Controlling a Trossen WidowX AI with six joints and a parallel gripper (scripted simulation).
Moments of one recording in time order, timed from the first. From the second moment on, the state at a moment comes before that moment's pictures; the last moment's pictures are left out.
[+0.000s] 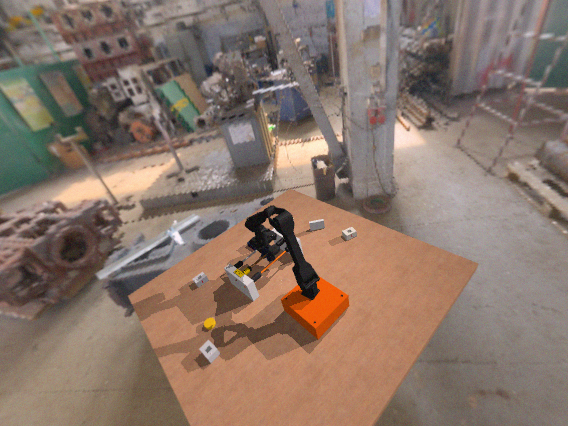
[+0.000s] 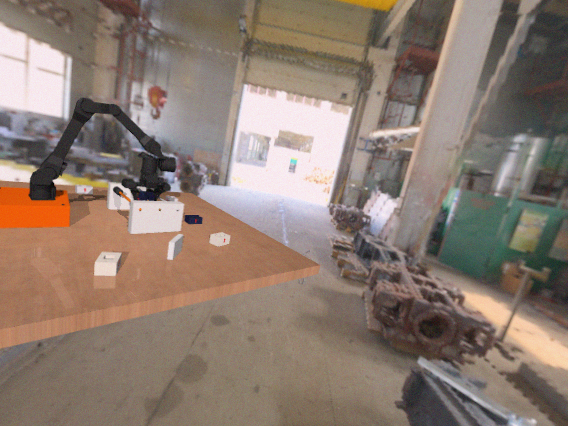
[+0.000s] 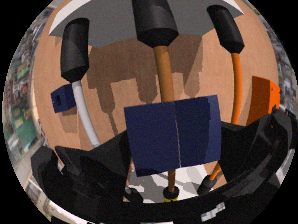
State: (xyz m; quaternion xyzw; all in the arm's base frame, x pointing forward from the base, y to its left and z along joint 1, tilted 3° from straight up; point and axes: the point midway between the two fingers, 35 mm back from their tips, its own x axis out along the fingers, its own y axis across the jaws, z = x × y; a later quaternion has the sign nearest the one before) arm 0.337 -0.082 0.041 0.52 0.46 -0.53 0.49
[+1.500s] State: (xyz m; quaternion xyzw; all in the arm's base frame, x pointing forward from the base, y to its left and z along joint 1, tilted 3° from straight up) arm 0.335 -0.091 0.044 0.48 0.49 -0.58 0.44
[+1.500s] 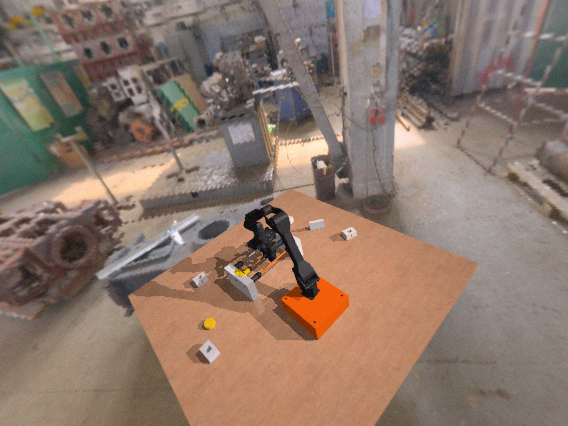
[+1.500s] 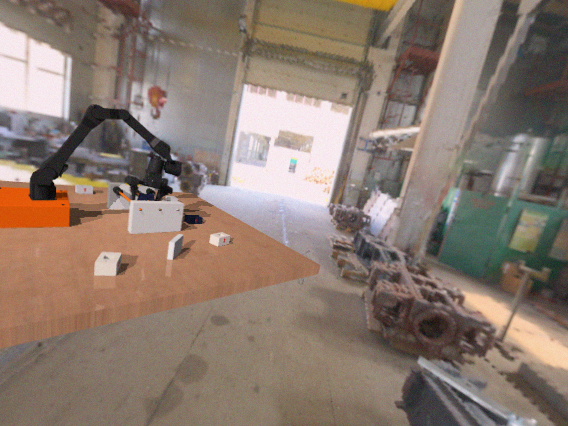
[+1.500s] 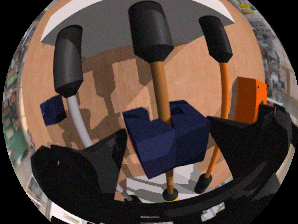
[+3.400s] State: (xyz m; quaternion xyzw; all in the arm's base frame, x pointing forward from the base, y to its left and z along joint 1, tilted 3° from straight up) arm 0.330 -0.092 0.033 0.43 0.53 -0.62 0.39
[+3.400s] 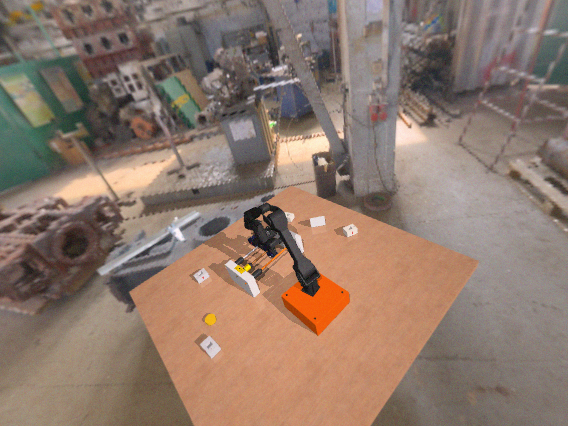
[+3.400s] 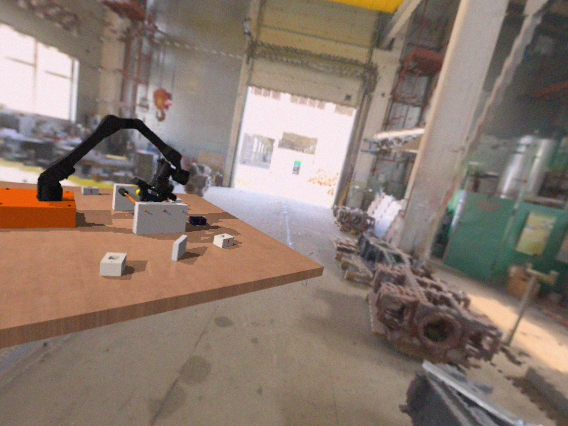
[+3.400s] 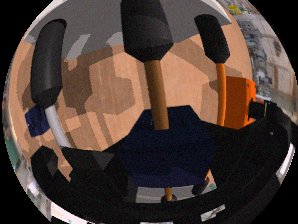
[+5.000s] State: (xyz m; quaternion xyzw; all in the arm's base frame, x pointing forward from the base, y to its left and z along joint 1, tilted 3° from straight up) arm 0.334 -0.094 0.029 0.53 0.43 -0.52 0.51
